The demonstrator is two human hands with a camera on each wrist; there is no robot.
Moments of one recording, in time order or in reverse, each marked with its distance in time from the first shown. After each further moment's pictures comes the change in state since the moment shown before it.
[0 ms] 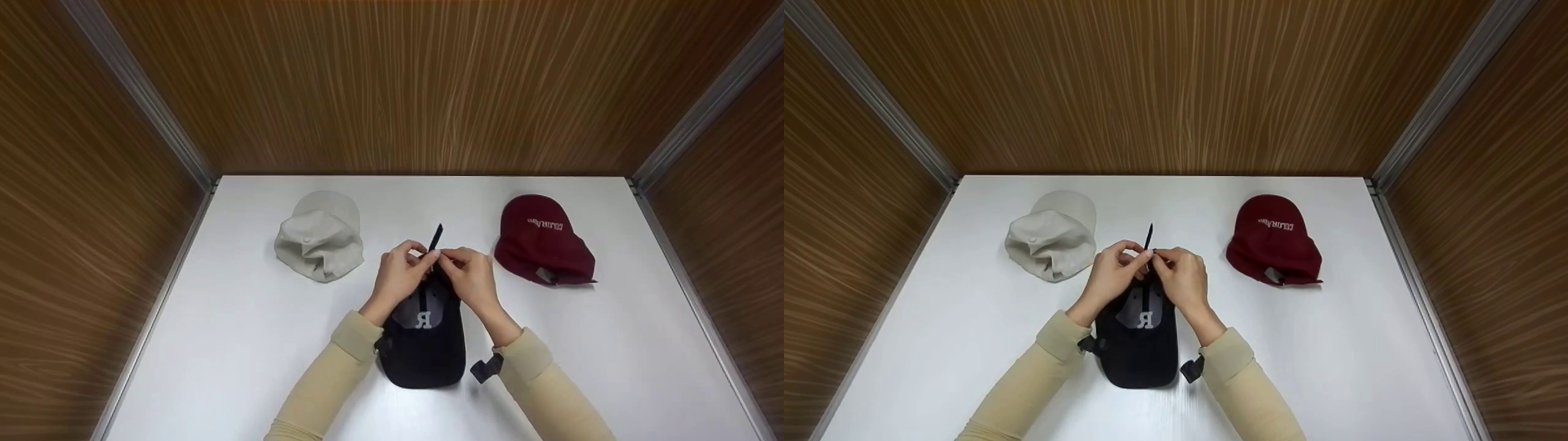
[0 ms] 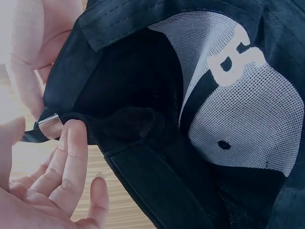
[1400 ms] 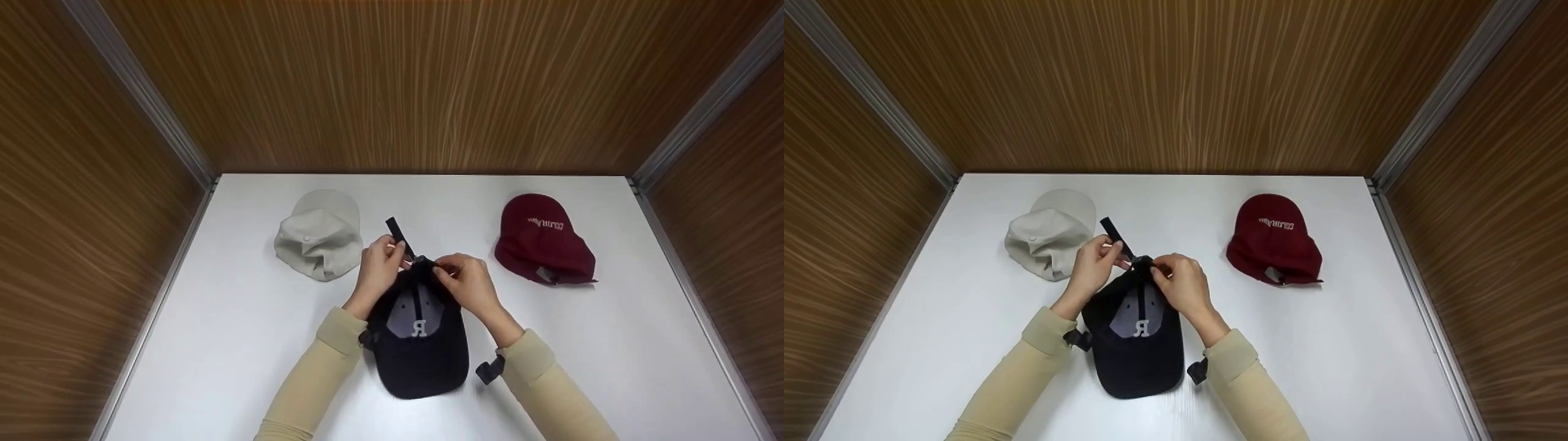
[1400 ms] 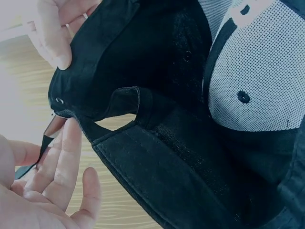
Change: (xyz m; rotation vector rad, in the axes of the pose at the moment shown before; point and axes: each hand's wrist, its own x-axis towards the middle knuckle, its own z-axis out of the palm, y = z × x) left_hand 0.008 -0.019 -0.023 -0.045 0.102 0.018; right_hand -0.007 0.014 0.003 -0.019 -0.167 -0.088
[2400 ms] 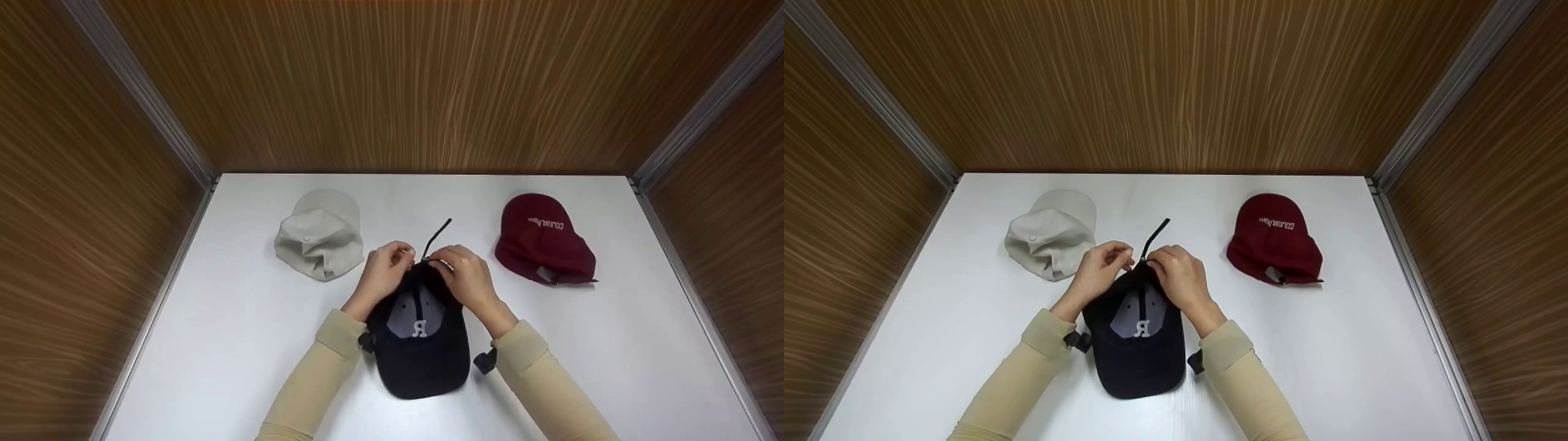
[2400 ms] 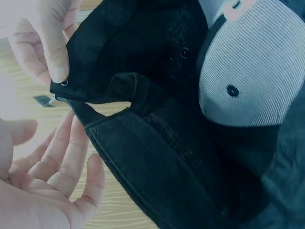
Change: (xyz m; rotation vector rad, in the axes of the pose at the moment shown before) left_hand -0.003 -0.007 0.001 0.071 -0.141 0.040; right_hand 0.009 0.011 0.008 -0.283 0.083 -0.264
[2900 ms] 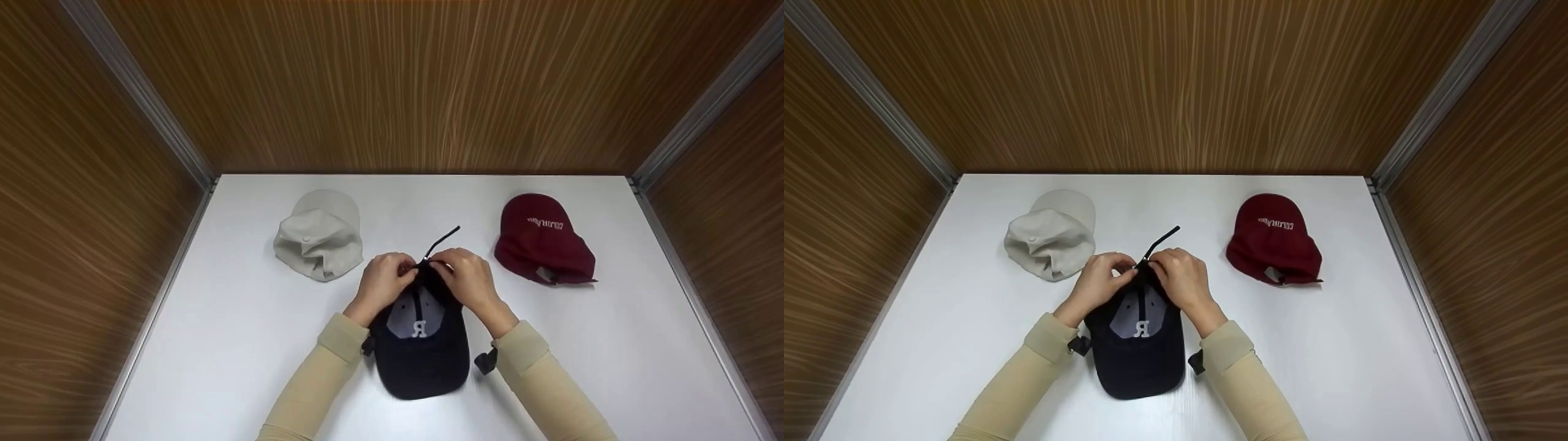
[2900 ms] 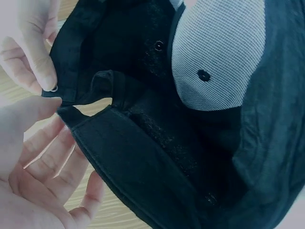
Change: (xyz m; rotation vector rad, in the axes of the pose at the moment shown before) left_hand -0.009 -0.004 0.004 0.422 -0.008 0.157; right_hand -0.003 0.002 -0.002 -0.066 -0.056 0.062
